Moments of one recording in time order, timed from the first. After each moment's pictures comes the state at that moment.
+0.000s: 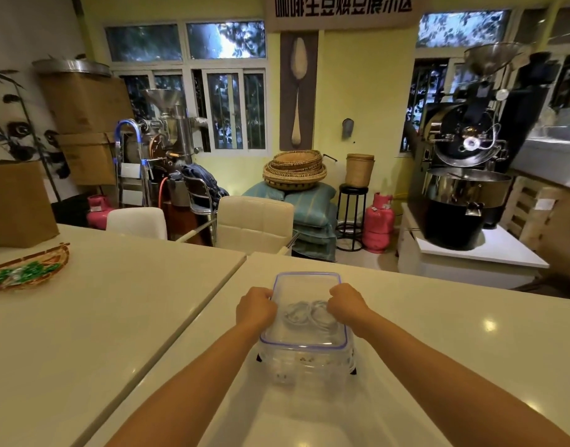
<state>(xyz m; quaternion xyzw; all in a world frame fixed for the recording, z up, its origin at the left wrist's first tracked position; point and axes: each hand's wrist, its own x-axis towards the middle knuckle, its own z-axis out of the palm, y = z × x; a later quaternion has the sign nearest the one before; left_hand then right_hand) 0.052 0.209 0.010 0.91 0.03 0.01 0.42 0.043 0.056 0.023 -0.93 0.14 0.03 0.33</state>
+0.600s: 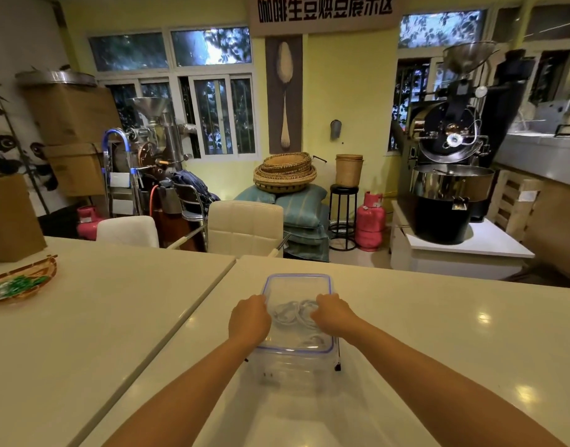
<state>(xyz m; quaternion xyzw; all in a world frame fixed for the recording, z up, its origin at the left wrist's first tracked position) 0.042 0.201 -0.001 0.97 -0.06 0.05 0.22 0.030 0.052 0.009 -0.96 0.10 0.10 0.25</state>
